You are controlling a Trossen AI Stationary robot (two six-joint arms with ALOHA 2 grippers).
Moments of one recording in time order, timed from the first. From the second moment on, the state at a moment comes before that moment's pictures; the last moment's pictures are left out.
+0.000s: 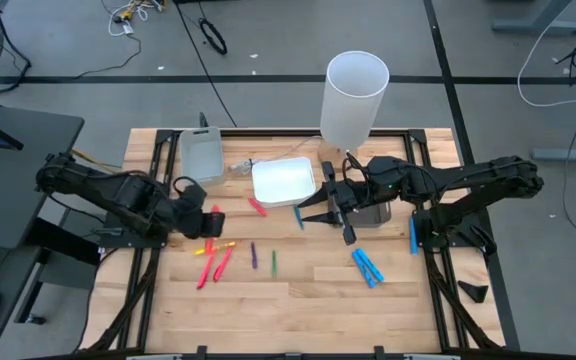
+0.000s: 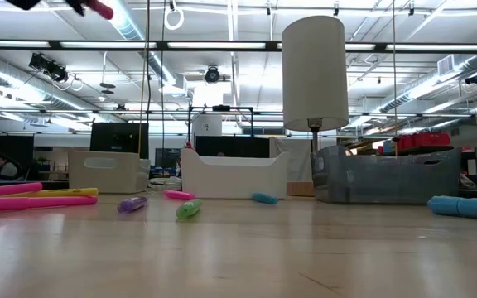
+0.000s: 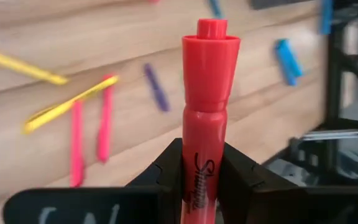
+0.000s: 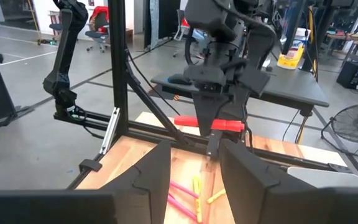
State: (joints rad) left arm -0.36 1.12 1.22 -1.11 -0.19 -1.68; right arm 0.10 1.29 1.15 0.01 -0.17 -0.12
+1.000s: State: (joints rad) left arm 0.22 1.09 1.22 -1.41 0.13 -1.43; right arm 0.10 1.29 1.15 0.02 -0.17 -0.18
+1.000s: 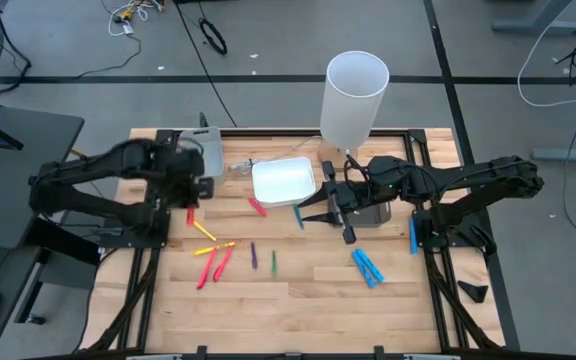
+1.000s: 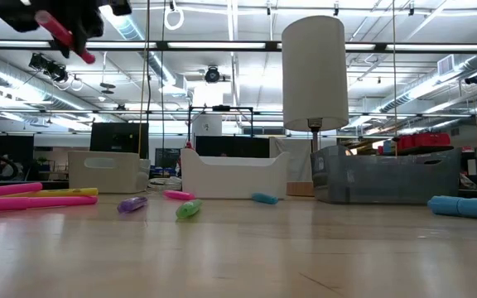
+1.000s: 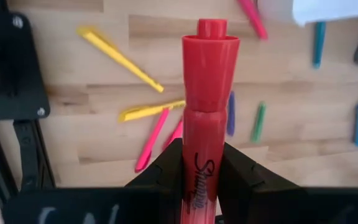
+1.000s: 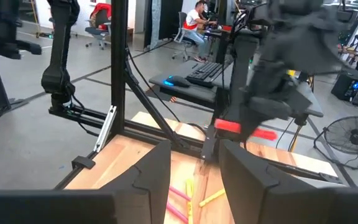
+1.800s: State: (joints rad) left arm 1.00 1.32 1.22 -1.37 0.27 -0.77; right arm 0.10 1.29 1.15 0.02 -0.17 -0.19
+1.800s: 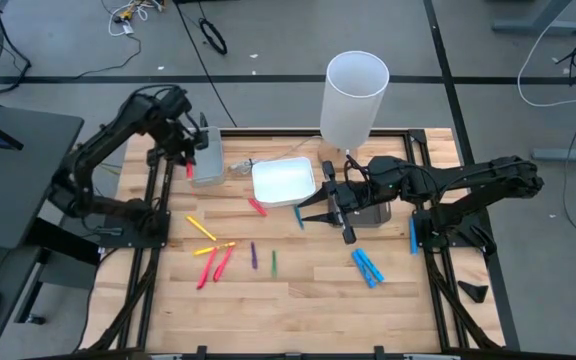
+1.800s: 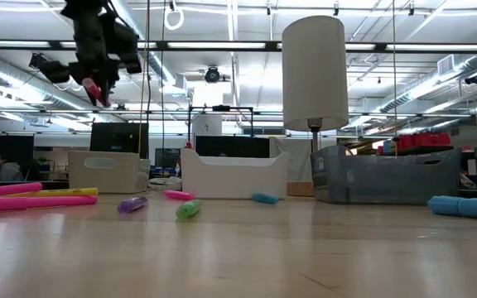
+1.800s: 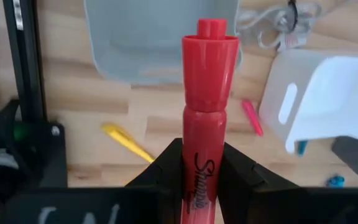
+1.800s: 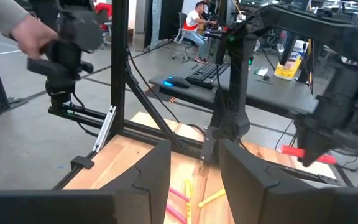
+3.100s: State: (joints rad) left arm 1.13 1.71 1.22 -1.10 0.02 -0.67; right arm 0.10 1.29 1.15 0.00 -0.17 -0.11
